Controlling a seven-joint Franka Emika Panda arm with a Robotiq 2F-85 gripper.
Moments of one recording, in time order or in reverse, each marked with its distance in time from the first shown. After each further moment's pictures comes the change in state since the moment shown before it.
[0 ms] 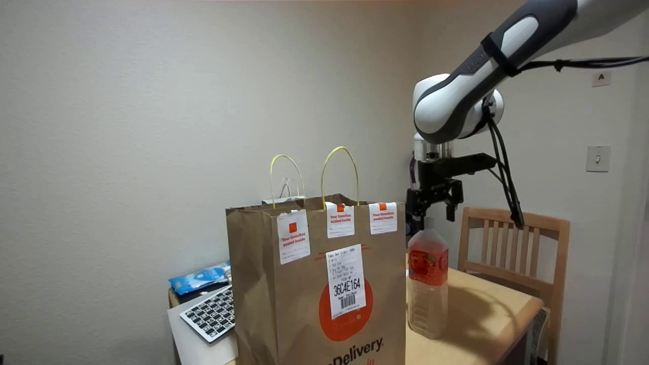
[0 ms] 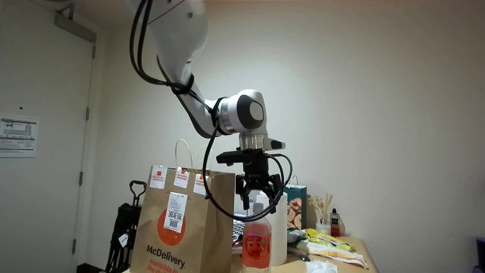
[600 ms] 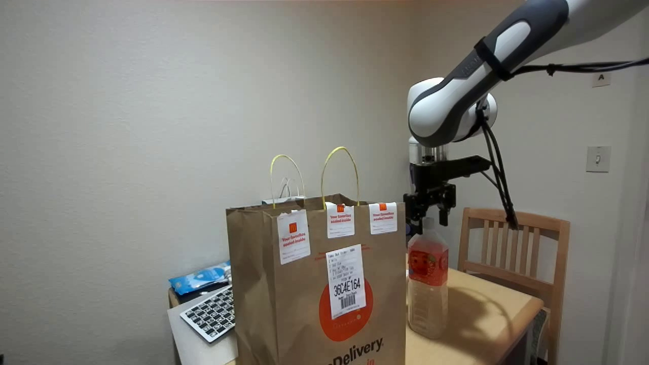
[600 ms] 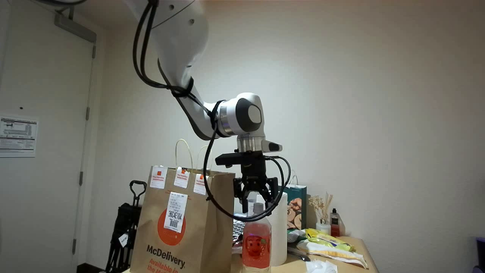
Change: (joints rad) arm 0.020 0.027 0.000 0.017 0.000 0.000 -0.055
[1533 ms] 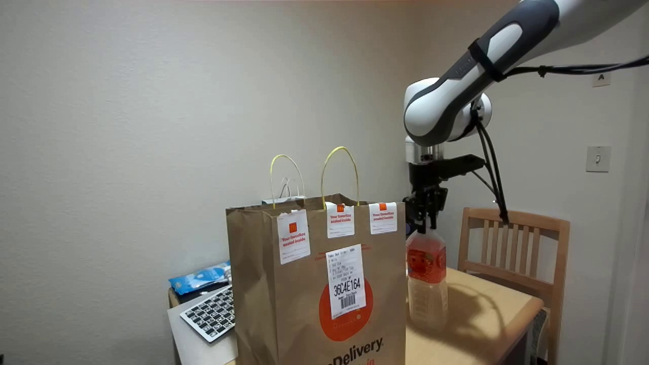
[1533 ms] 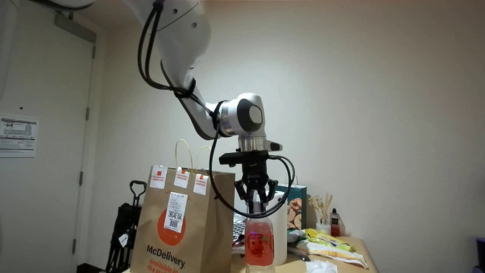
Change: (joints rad) arm 0.004 0.022 -0.002 0.032 0.012 0.000 -0.136
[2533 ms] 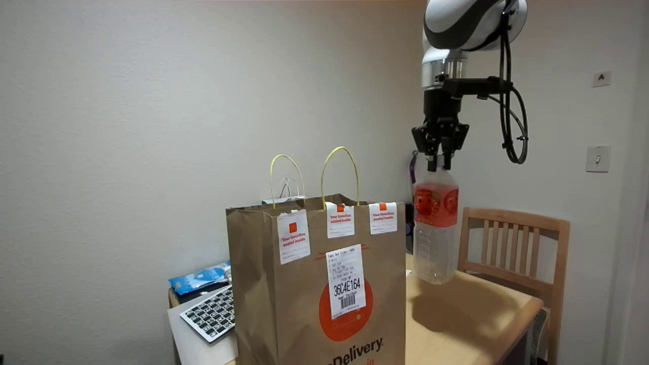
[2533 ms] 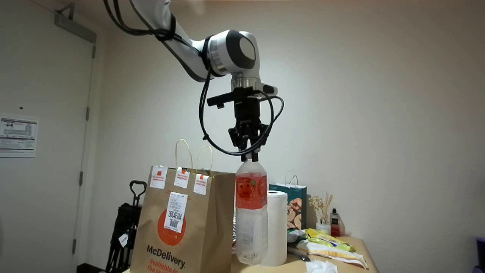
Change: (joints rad) arm 0.002 -0.254 0.005 0.112 0.046 -0.331 0.172
